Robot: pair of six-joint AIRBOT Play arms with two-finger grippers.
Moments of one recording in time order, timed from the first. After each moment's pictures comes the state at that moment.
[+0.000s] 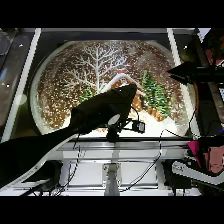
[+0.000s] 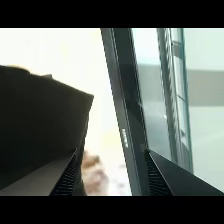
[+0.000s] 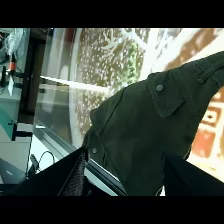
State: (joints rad) left arm -1.01 -1.48 1.29 1.44 -1.24 -0.74; right arm -0.39 -1.31 1.31 -0.50 1.48 1.14
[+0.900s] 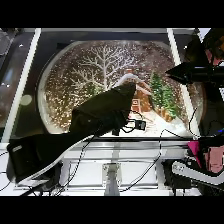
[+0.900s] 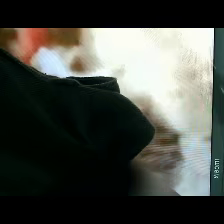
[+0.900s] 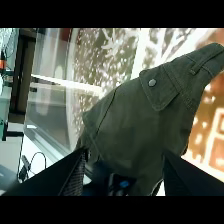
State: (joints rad) left arm -1.07 -1.60 1.29 1.79 -1.03 -0.94; right arm -0.37 -1.31 1.31 -0.53 1.45 1.13
